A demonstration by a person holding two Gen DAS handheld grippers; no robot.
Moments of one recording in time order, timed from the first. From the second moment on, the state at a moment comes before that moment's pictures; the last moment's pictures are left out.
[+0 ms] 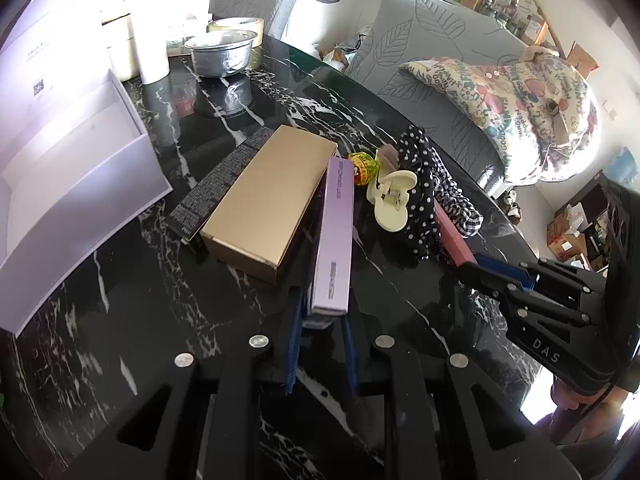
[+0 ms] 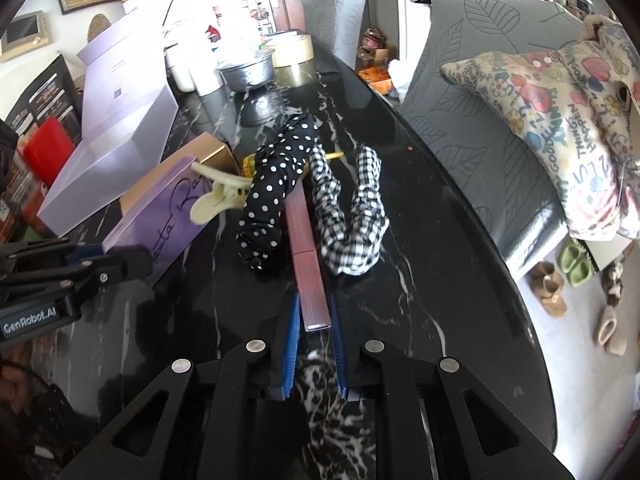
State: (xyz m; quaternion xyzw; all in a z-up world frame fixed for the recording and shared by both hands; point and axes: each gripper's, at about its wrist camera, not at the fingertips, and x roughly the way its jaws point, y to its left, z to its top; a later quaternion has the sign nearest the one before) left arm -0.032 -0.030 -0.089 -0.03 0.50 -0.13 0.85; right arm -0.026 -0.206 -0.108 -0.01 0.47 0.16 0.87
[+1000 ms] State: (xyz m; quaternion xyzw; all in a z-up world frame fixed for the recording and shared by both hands) left arm -0.026 -0.036 -0.096 -0.05 0.51 -0.13 0.85; right arm -0.028 -0.204 -0.109 -0.02 0.46 0.16 0.87
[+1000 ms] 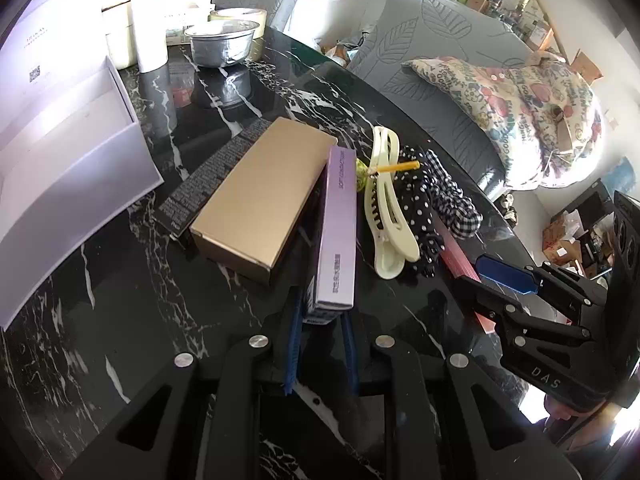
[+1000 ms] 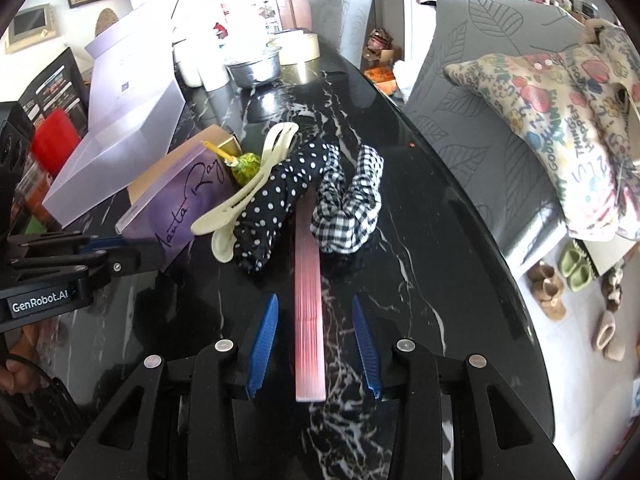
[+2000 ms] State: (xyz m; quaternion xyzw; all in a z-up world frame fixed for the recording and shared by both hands) left arm -0.010 -0.048 -0.084 -0.03 0.45 -0.15 0.88; right arm -0.039 -0.199 -0.106 -0.01 0.46 0.16 0.87
